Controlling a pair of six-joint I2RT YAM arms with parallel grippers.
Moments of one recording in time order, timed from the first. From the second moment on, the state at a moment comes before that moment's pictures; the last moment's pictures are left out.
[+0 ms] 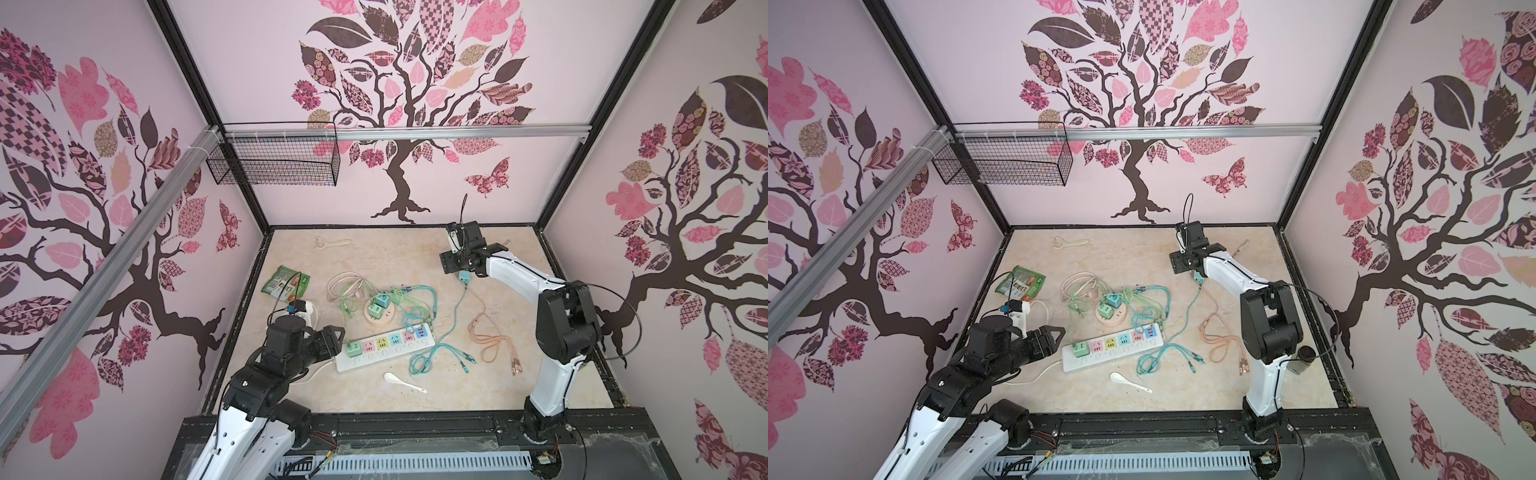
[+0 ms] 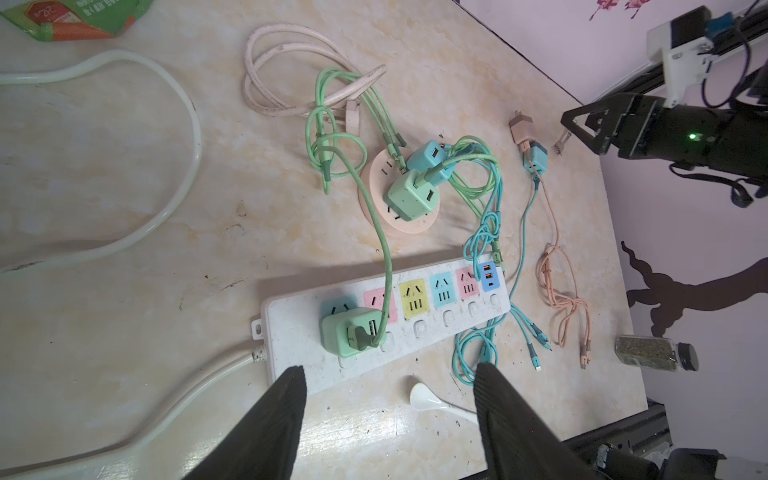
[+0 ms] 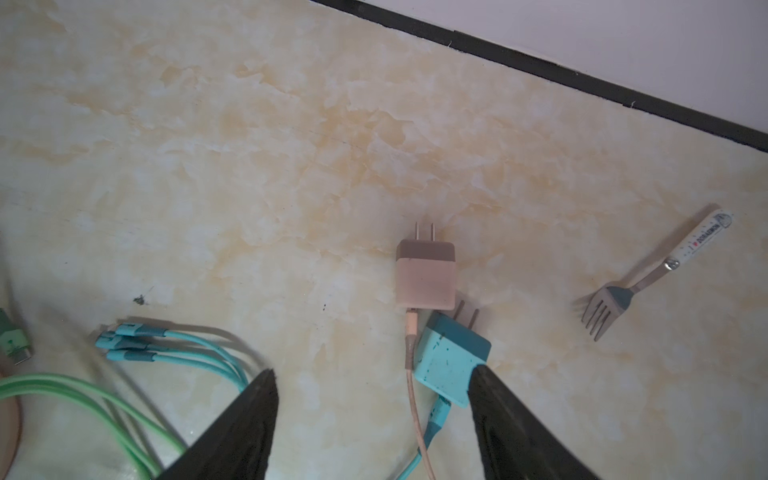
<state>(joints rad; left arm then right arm) -0.38 0.52 0.69 -0.85 0.10 -0.63 0.33 1.92 1.50 -0.45 0.09 -0.02</state>
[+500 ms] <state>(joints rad) -0.38 0.49 0.69 -0.85 0.12 -0.62 0.26 2.18 1.72 -0.57 0.09 -0.07</state>
